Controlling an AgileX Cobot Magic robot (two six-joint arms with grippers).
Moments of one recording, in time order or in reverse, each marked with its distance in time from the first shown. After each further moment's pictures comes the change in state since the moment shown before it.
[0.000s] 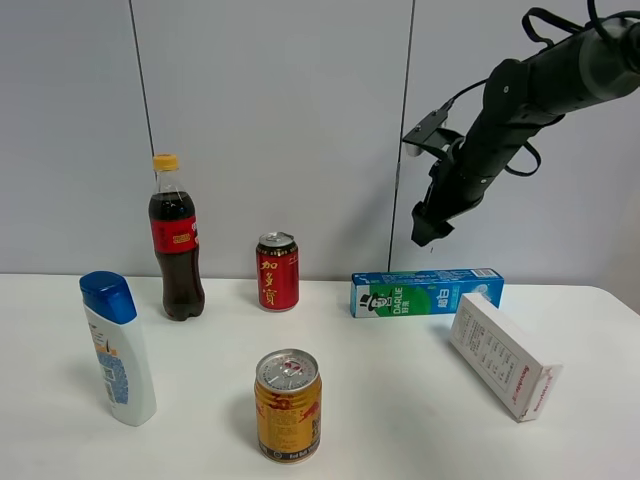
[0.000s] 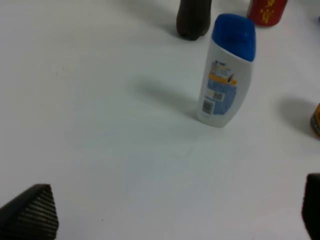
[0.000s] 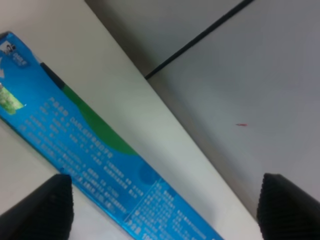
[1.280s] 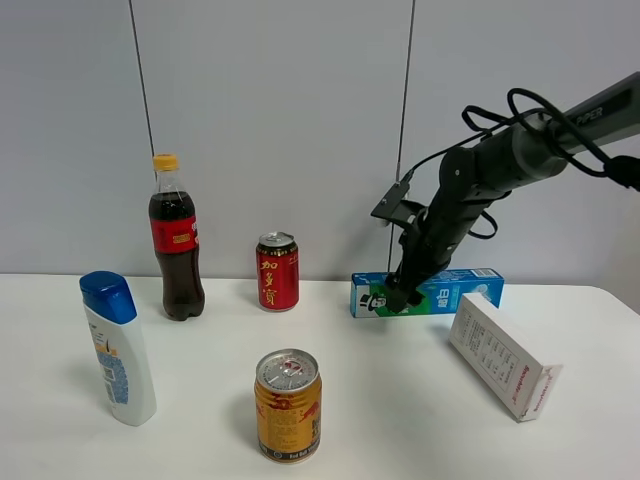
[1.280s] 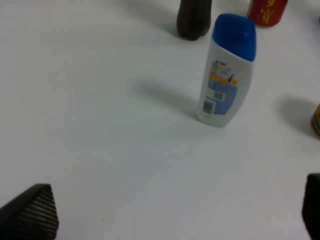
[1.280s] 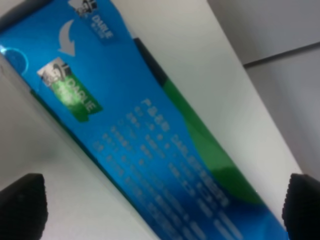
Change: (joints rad) left arm 0.000 0.000 0.000 0.000 0.000 0.000; right arm 0.051 0.189 0.000 -0.025 -0.079 -0.026
